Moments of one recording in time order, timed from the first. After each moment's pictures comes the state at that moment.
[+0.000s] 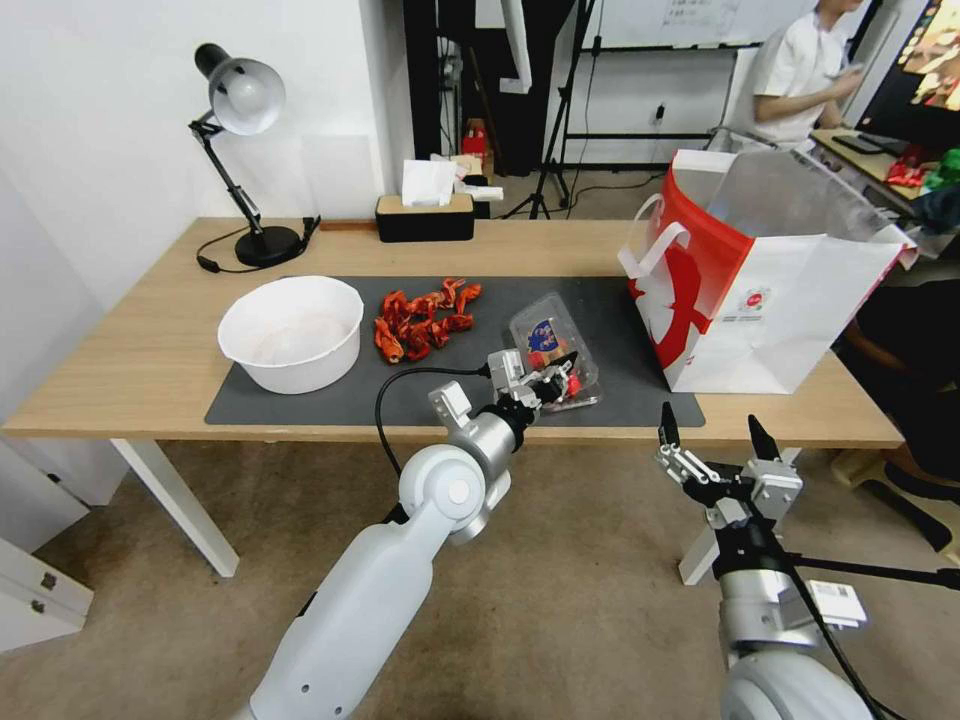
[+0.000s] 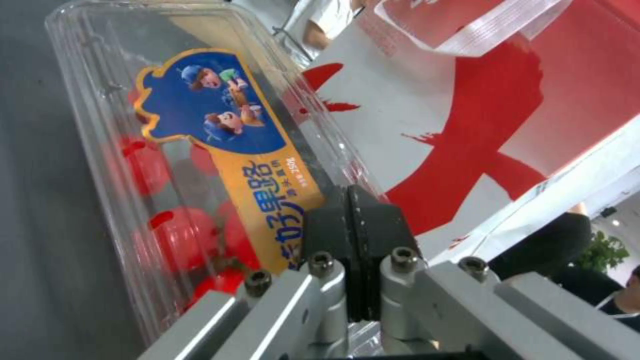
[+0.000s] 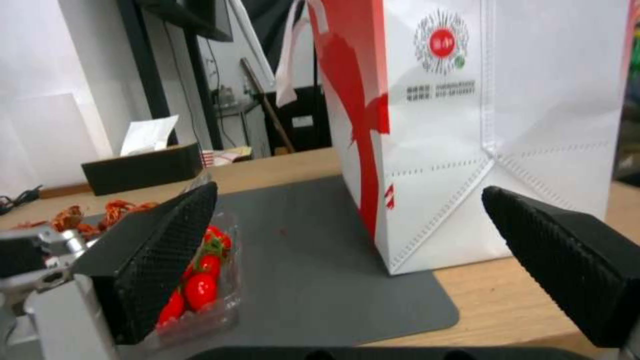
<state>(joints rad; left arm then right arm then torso) 0.88 -1.42 0.06 -1.72 -1.09 0.24 -0.16 -1.67 1.29 0.50 2.27 0.35 0.07 0.27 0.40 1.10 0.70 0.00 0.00</state>
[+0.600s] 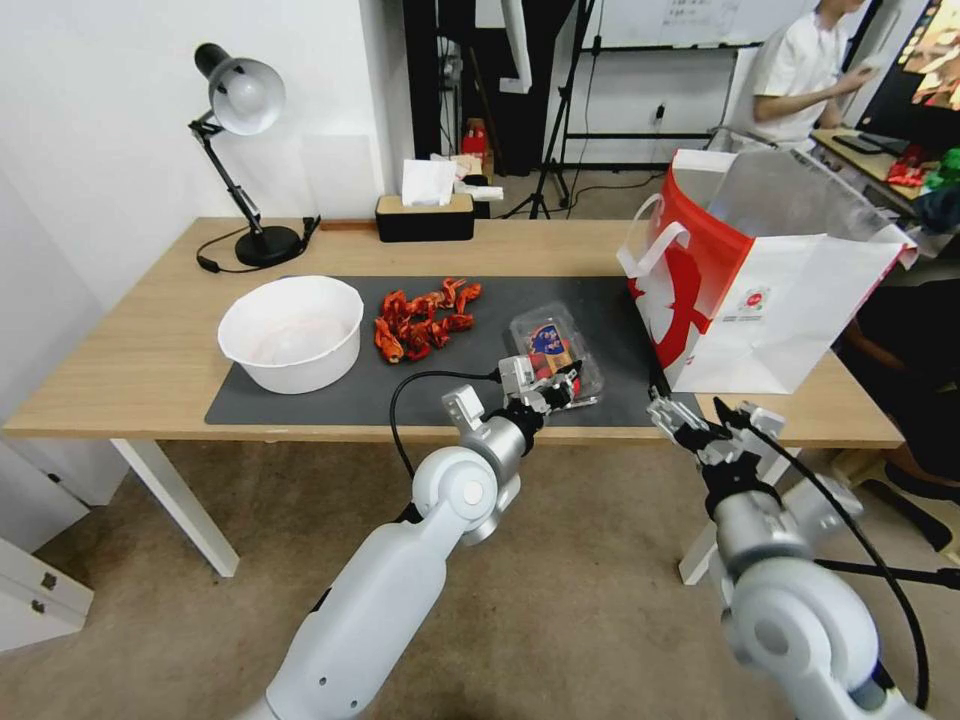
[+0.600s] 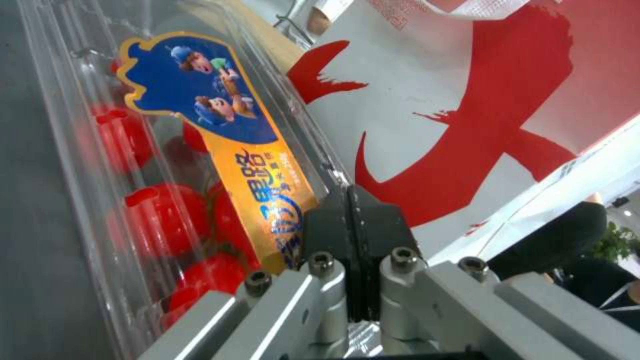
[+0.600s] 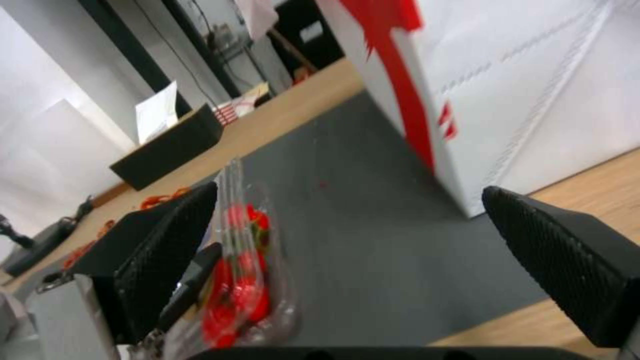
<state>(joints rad) 0.86 -1.45 0.09 -1.67 -1.06 0.24 -0.17 -1.38 1.12 0.46 2.22 0.96 -0.19 0.49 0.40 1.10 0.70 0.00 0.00</state>
